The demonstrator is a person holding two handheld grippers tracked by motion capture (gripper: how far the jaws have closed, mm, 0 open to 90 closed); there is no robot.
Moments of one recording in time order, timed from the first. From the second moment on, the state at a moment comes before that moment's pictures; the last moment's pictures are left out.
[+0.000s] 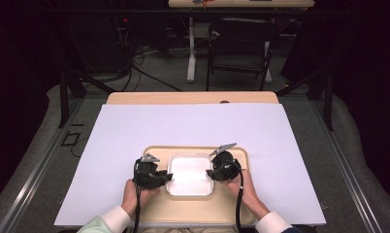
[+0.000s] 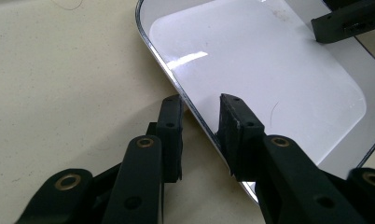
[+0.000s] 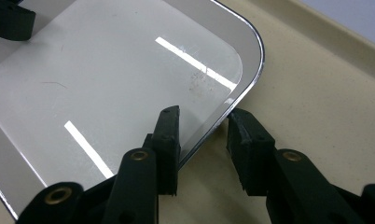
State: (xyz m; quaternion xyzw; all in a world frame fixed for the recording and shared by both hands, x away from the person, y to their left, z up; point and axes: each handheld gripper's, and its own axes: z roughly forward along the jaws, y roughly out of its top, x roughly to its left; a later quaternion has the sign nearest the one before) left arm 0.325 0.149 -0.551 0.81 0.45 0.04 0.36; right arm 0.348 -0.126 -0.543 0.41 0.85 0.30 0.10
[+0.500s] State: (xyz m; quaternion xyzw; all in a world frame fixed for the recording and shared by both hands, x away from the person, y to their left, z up) left arm 0.327 0.156 -0.543 0.81 0.44 0.06 0.38; right arm 0.344 -0.128 -0.533 0.40 0.85 0.32 0.12
